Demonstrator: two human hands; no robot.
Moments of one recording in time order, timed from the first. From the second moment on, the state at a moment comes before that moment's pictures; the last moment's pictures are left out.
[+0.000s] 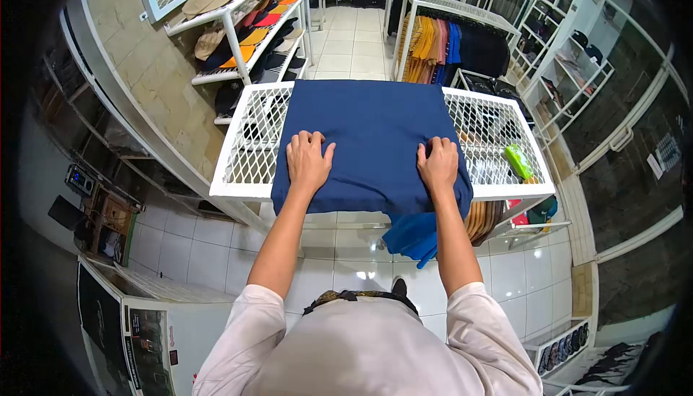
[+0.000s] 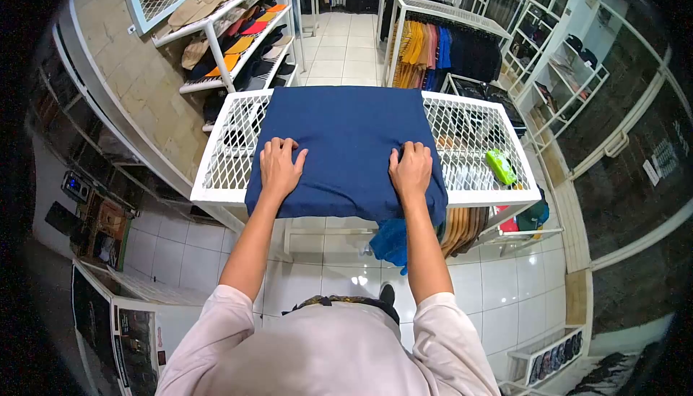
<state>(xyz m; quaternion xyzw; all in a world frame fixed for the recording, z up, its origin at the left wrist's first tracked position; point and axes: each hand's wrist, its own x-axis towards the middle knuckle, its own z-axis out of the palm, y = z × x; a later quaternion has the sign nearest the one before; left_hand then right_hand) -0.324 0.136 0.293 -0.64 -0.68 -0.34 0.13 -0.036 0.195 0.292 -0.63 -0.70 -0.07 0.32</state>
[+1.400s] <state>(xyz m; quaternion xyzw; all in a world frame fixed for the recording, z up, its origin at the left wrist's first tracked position) -0.319 -0.022 0.339 -0.68 -0.62 -0.38 -0.08 0.006 0.057 0.337 -0.53 -0.76 0.14 0.34</state>
